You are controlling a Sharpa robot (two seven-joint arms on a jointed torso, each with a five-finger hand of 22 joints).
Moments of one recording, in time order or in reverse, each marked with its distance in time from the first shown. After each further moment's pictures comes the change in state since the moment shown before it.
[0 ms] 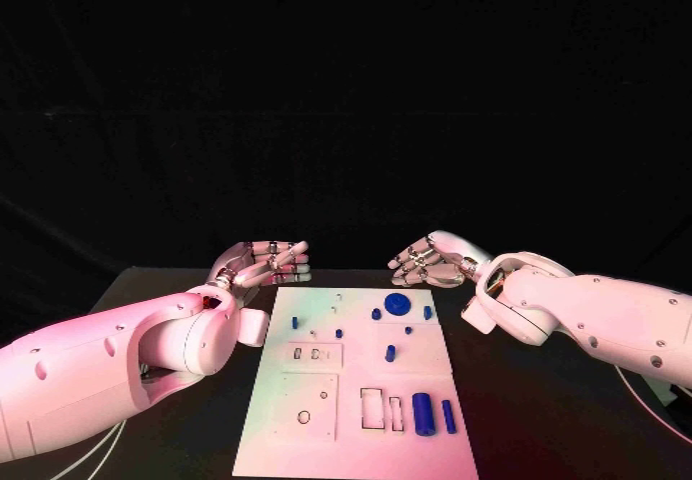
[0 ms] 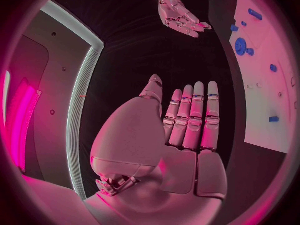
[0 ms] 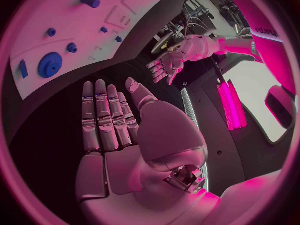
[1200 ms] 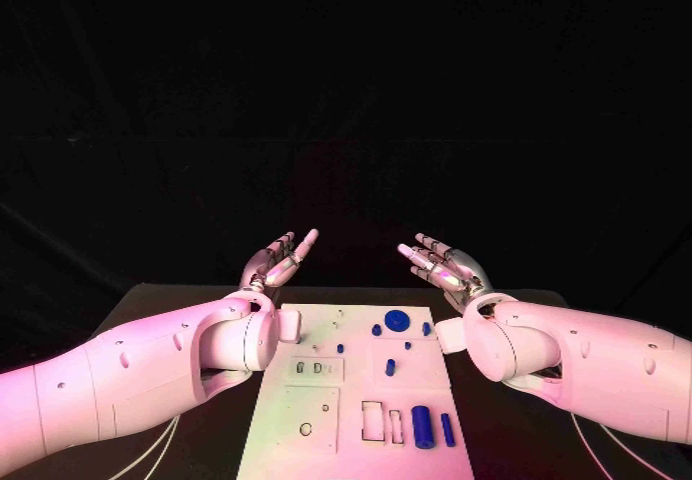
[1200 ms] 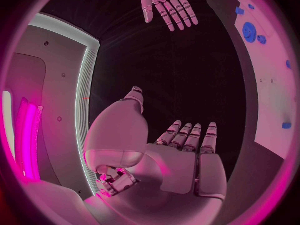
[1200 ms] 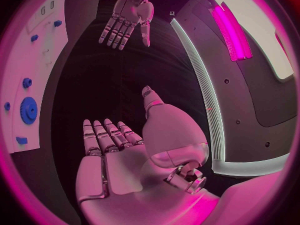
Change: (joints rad) left arm -0.028 0.202 -0.007 -0.181 0.041 -0.183 0.058; left_hand -0.343 -0.036 0.029 0.088 -0.008 -0.773 -0.077 -0.158 -0.059 -0.936 0.011 -0.171 -0.067 -0.943 0.053 -0.191 -0.109 -0.125 -0.779 0.030 -0.261 -0.089; right arm -0.108 0.022 0.016 0.097 0.838 -0.272 0.236; right_hand -0.161 0.043 -0.142 0.266 -0.031 -0.776 -0.081 -0.077 -0.040 -0.881 0.109 -0.073 -0.037 -0.957 0.147 -0.107 -0.052 -0.090 -0.685 0.053 -0.336 -0.123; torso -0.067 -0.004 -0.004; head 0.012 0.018
